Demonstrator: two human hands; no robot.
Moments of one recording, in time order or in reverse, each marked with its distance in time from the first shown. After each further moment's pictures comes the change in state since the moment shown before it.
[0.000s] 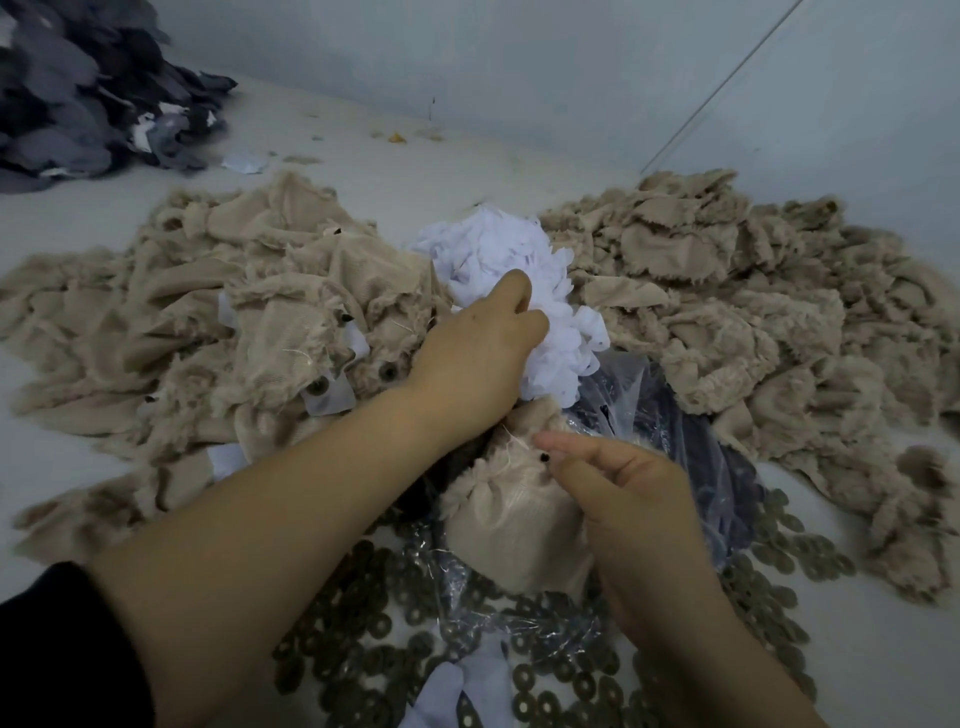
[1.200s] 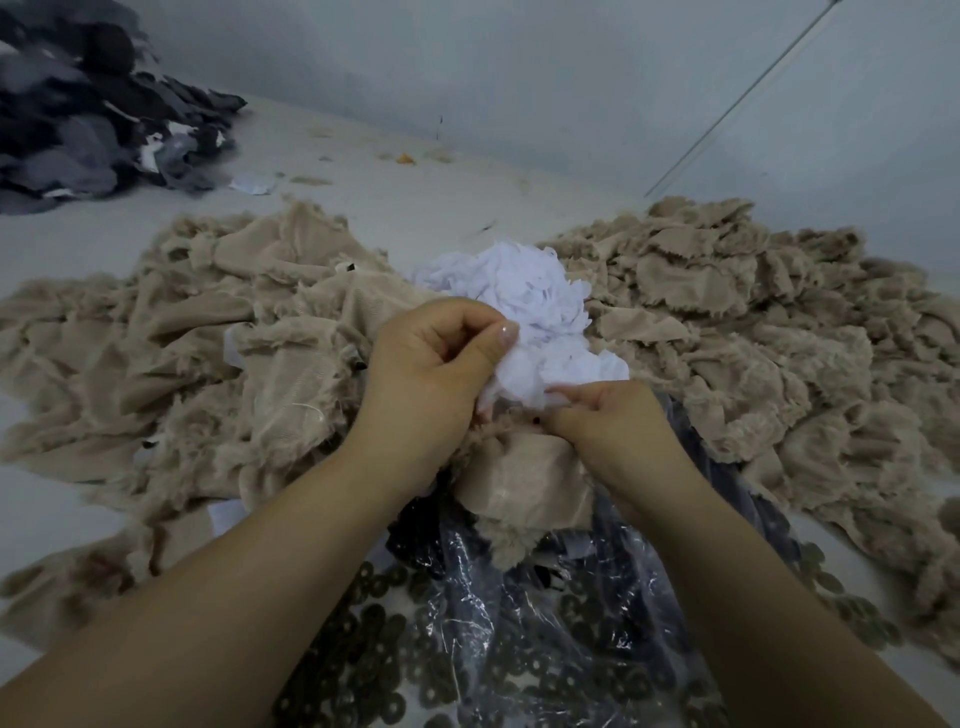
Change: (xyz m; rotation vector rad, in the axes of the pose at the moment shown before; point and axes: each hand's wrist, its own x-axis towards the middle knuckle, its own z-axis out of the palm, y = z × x) left_hand -0.016 -0.020 -0.017 -1.266 0.405 -0.327; right_hand 0.106 -0.026 0.018 -0.277 -0.086 0.092
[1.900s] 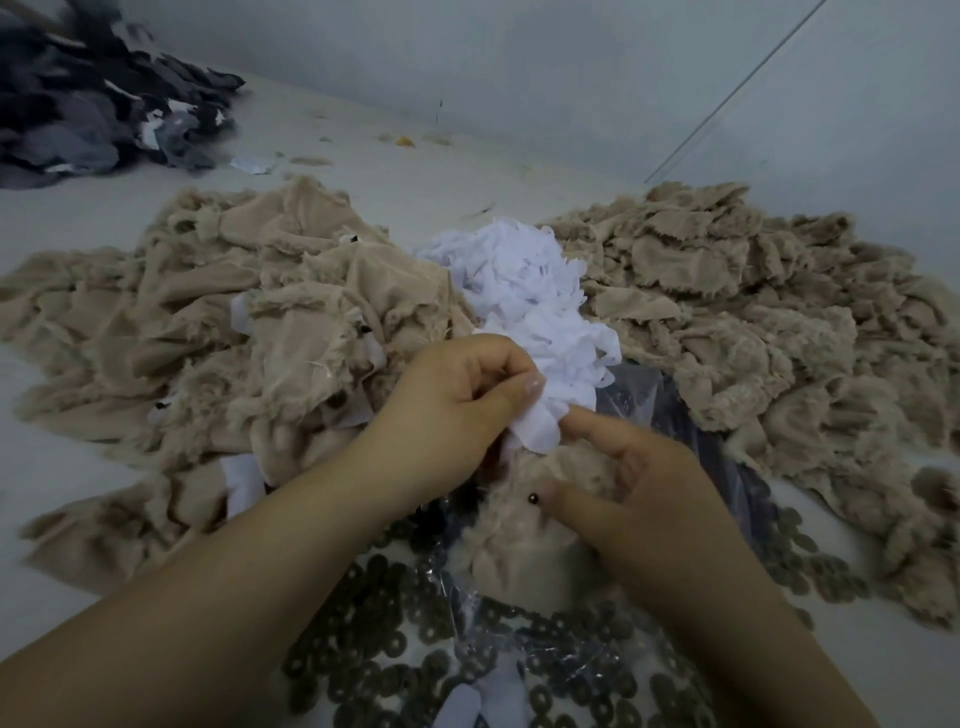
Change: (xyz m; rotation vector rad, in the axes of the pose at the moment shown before) left_hand -0.037 0.017 -0.001 0.193 -0.288 -0.153; right_hand -0.104 0.006 -0.014 -0.104 -0.086 -0.307
